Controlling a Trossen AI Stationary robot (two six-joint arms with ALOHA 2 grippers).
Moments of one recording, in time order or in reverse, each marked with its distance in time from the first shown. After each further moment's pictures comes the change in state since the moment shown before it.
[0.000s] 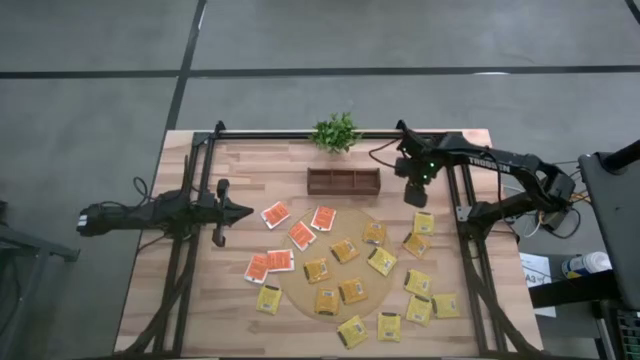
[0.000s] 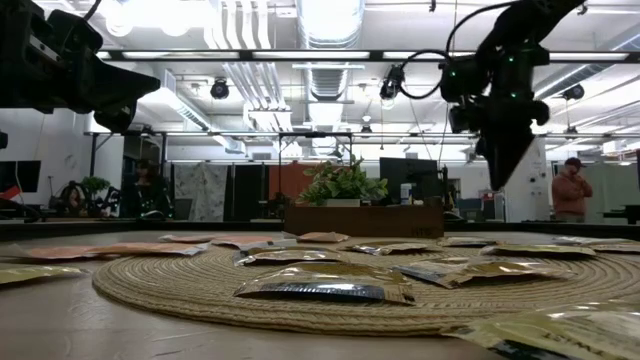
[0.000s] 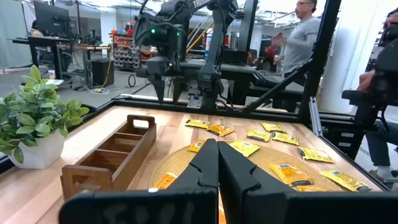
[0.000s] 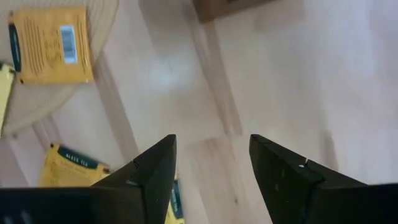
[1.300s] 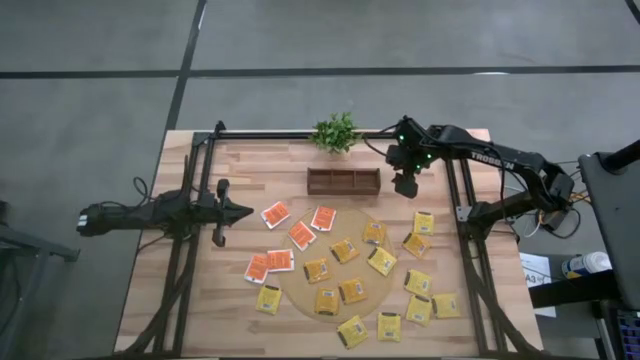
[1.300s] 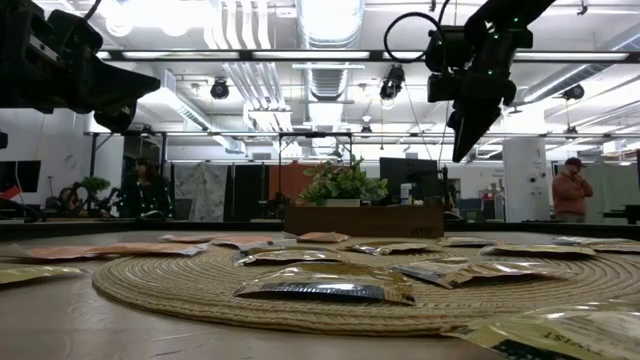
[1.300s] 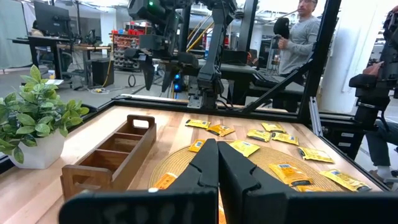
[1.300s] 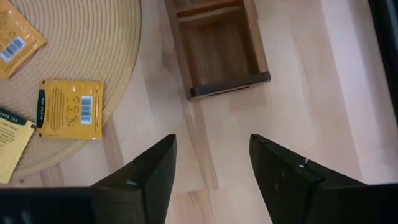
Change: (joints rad) left arm 0.000 0.000 0.000 0.000 0.000 0.000; right arm 0.037 0.007 0.141 0.051 0.000 -0.023
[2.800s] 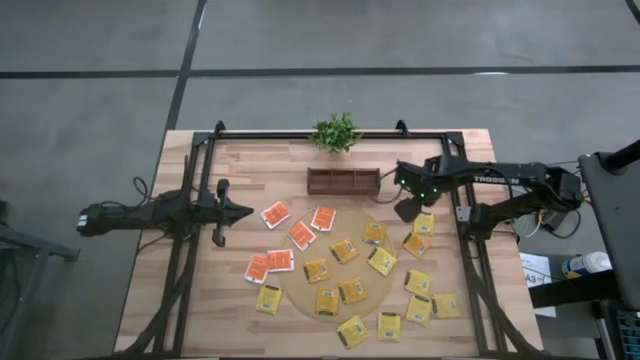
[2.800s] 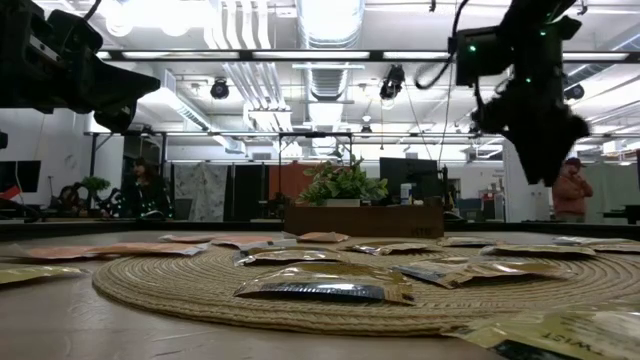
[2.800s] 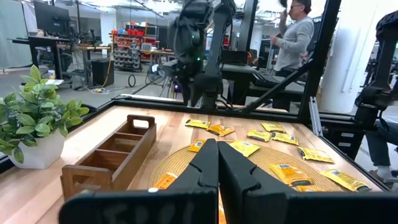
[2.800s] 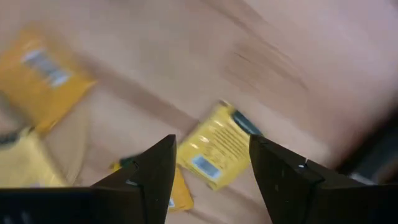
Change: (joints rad) left arm 0.000 0.000 0.000 0.000 0.000 0.000; right arm 0.286 -0.091 -0.204 -0.209 0.168 1.064
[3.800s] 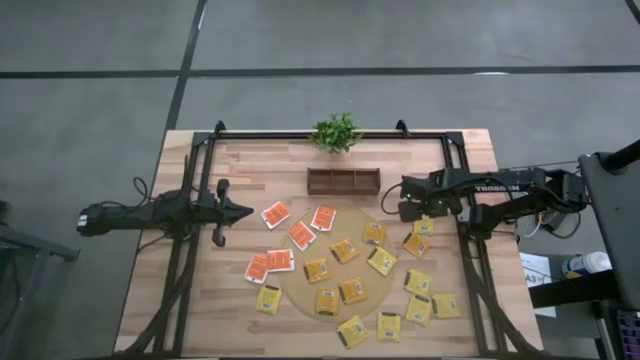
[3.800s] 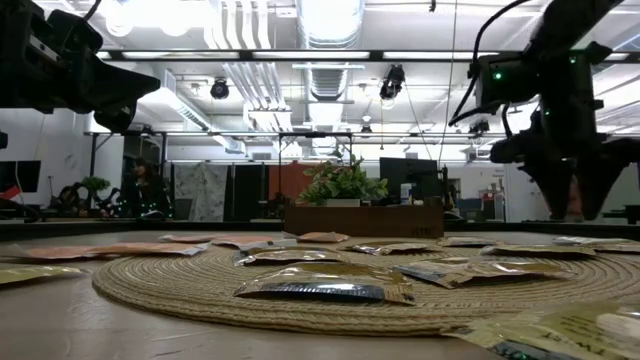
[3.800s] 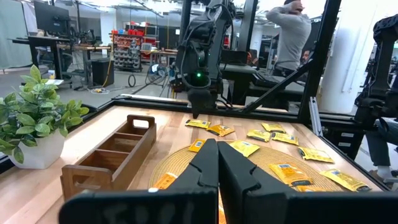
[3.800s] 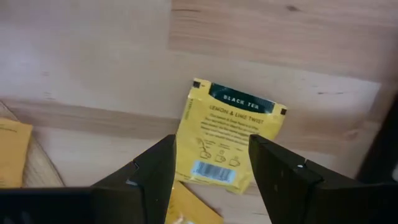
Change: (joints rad) left arm 0.000 0.000 0.000 0.000 0.000 0.000; right arm 0.032 -0.047 -0.212 0.154 -0.014 0.433
